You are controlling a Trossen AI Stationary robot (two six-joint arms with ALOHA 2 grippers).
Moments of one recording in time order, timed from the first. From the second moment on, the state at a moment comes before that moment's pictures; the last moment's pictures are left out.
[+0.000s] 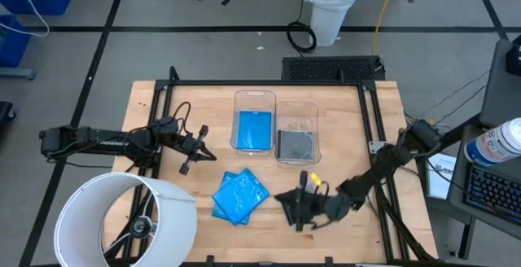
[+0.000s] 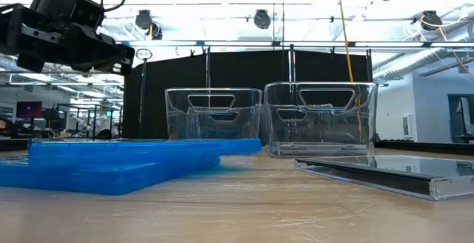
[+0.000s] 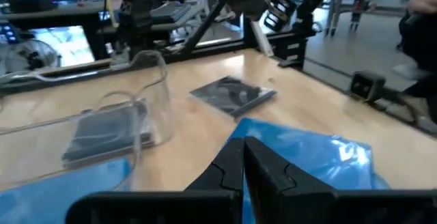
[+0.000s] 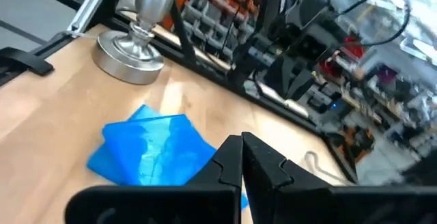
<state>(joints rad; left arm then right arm) 0.24 0.84 0.09 0.57 0.64 0.19 0.67 1.71 0.84 0.67 0.82 -0.37</state>
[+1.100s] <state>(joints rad) 0.02 0.84 0.09 0.44 0.39 0.16 0.62 2.05 1.26 0.08 0.70 0.28</state>
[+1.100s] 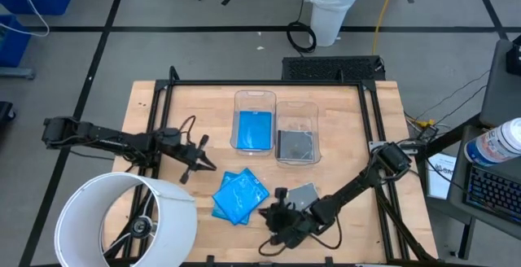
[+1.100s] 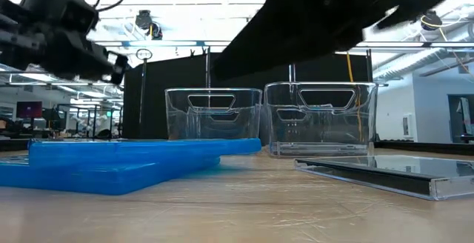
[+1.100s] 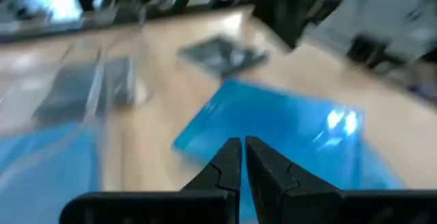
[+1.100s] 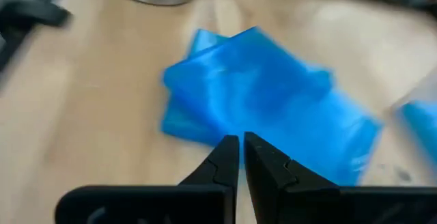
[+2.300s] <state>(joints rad) -0.21 0.84 0.09 0.37 0.09 0.17 0.52 1.91 1.26 -0.20 0.37 1.32</state>
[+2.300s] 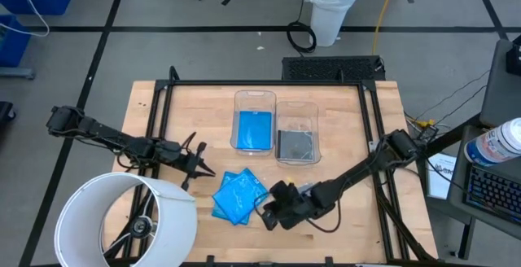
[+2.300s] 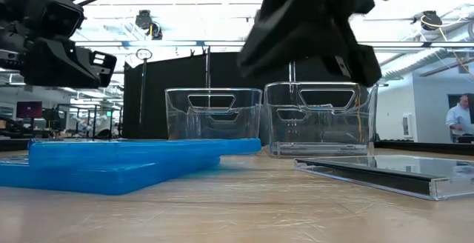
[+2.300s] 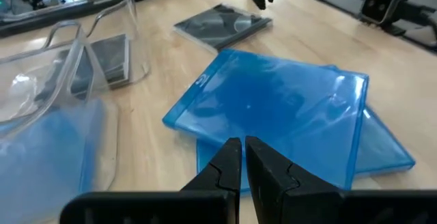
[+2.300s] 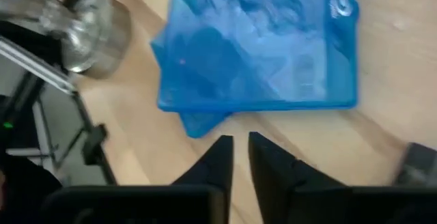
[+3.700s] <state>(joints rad) -0.28 1.23 0.22 0.41 0.03 0.17 0.44 1.90 1.26 -0.34 0.36 1.30</state>
